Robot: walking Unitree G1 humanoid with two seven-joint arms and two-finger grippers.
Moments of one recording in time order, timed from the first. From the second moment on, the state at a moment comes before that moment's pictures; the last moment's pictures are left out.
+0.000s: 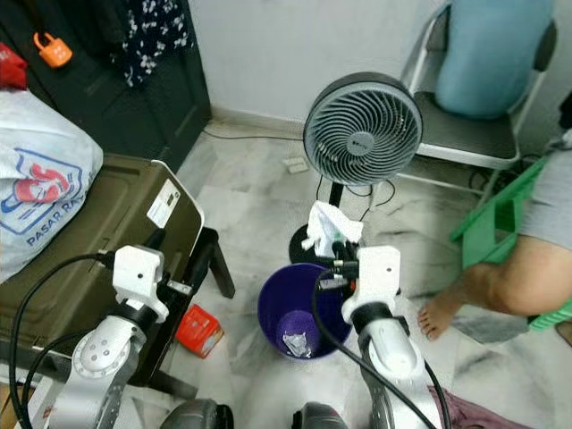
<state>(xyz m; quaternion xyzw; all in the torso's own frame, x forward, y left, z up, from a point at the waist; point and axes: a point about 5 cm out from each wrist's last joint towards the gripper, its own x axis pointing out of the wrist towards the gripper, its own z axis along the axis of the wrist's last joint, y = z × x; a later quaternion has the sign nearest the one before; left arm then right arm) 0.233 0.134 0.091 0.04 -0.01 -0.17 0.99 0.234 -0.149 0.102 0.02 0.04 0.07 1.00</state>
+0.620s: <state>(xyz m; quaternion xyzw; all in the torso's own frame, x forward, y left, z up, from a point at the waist) 0.236 0.160 0.093 0.15 0.01 -0.25 0.96 0.262 -0.154 0.056 0.00 0.18 -0.03 0.98</state>
